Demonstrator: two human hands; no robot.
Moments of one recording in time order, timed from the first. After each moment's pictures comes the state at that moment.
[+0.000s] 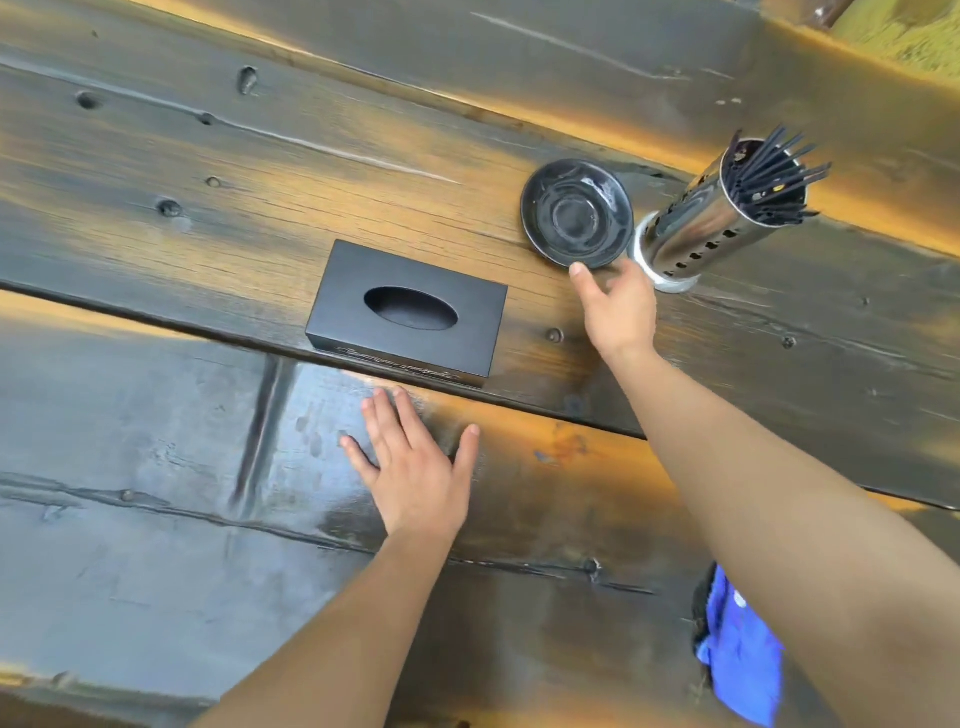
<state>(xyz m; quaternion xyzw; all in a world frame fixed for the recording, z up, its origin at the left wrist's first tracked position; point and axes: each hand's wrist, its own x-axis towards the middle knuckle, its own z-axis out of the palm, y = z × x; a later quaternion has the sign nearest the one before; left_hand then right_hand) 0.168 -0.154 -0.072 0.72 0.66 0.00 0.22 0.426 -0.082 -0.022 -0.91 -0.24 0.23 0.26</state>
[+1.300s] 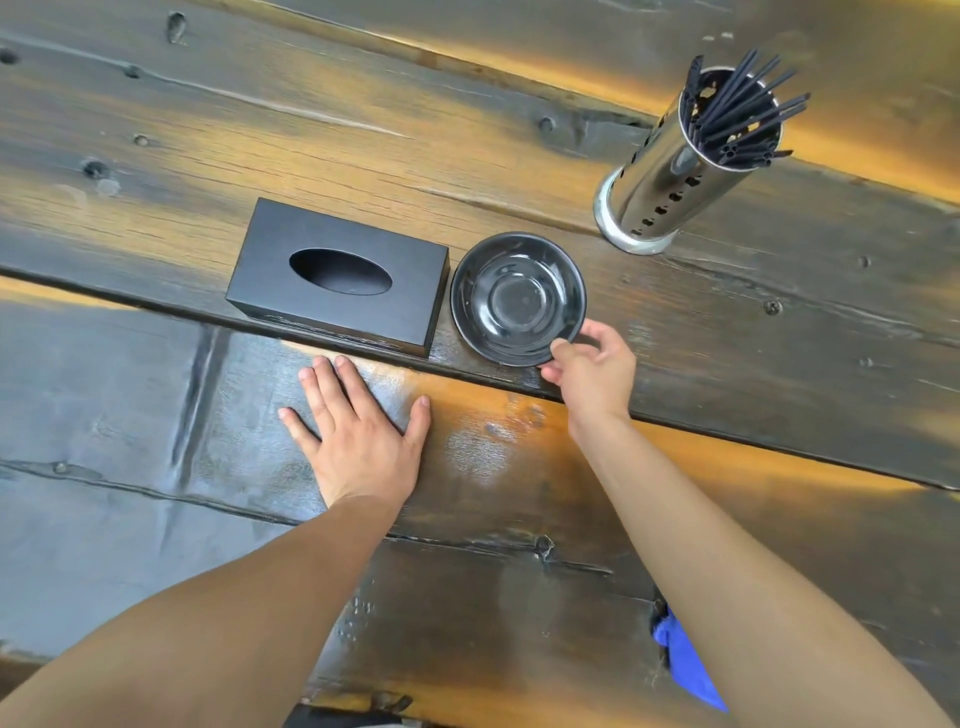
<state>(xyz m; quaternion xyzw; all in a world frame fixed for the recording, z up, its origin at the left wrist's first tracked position) 0.183 -0.159 -0.082 0.72 0.68 -0.05 0.12 0.407 -0.181 -0.034 -0.80 -0.01 0.37 0.47</state>
